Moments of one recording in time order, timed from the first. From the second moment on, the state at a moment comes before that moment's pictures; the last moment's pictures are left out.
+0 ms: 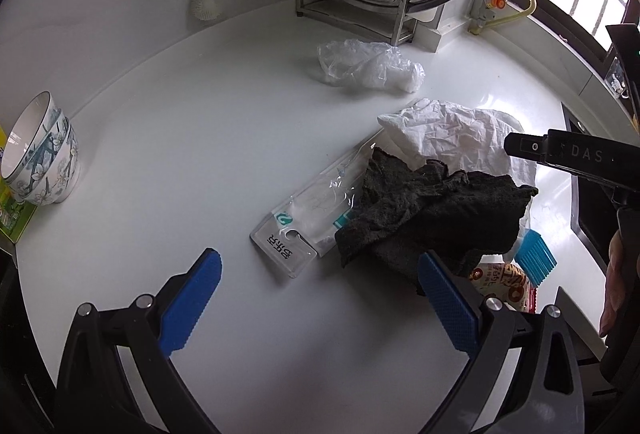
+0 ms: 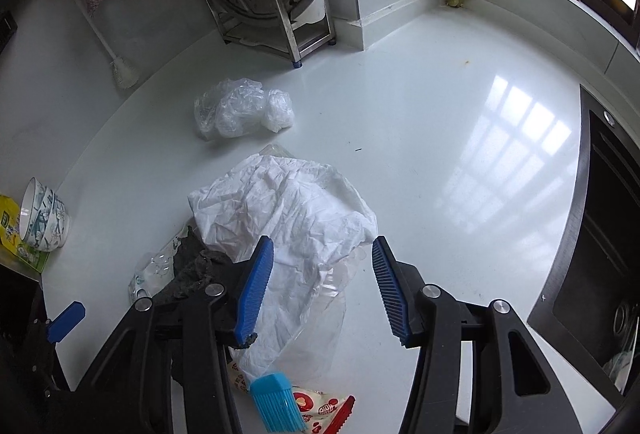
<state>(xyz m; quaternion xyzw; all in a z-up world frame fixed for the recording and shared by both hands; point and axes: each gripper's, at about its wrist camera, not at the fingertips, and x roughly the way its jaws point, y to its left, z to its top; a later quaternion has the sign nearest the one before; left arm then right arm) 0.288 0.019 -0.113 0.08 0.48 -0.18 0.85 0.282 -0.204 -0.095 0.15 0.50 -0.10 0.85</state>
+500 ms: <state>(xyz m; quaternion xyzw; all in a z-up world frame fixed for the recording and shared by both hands) 0.288 0.015 -0.119 0.08 0.48 -0.19 0.85 0.266 -0.205 -0.077 0.18 0.46 -0.07 0.87</state>
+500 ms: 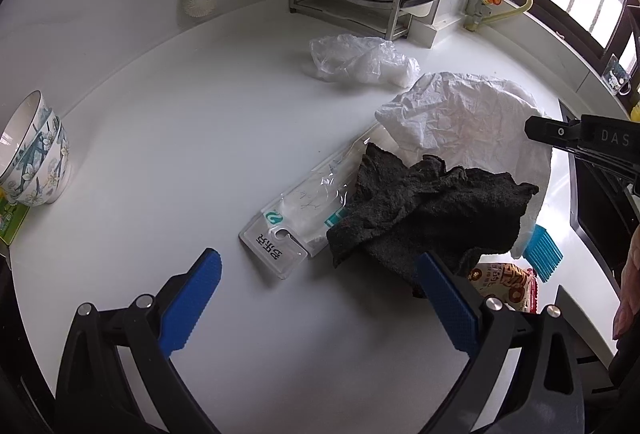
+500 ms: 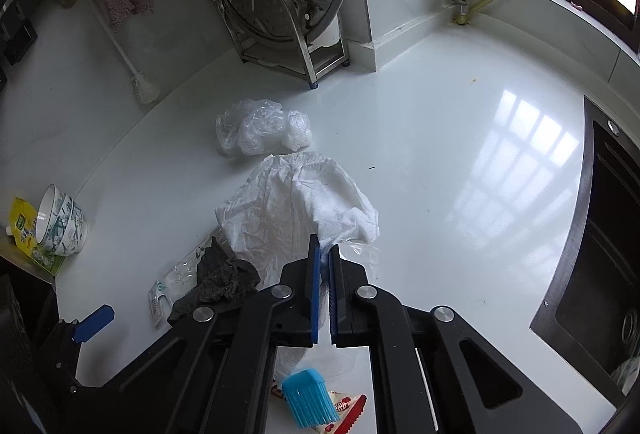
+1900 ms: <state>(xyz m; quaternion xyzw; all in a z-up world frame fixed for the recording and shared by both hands) 0.250 -0.045 -0.118 0.14 0.39 -0.31 0.85 0.206 -0.267 -0.038 0.28 0.37 -0.10 0.88</state>
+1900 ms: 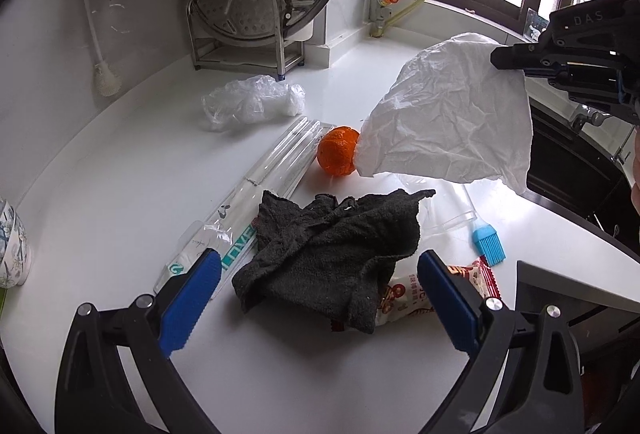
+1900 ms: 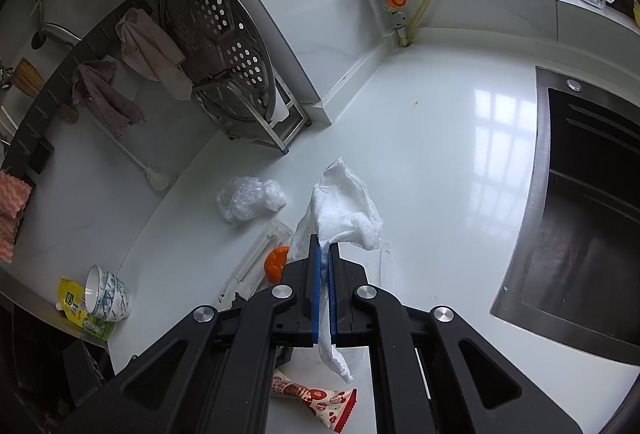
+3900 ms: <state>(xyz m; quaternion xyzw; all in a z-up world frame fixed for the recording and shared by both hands) 0.123 -0.037 0.004 0.06 0.38 -0.32 0.86 0.023 -0.287 0.050 0.27 0.30 -0.03 0.91</state>
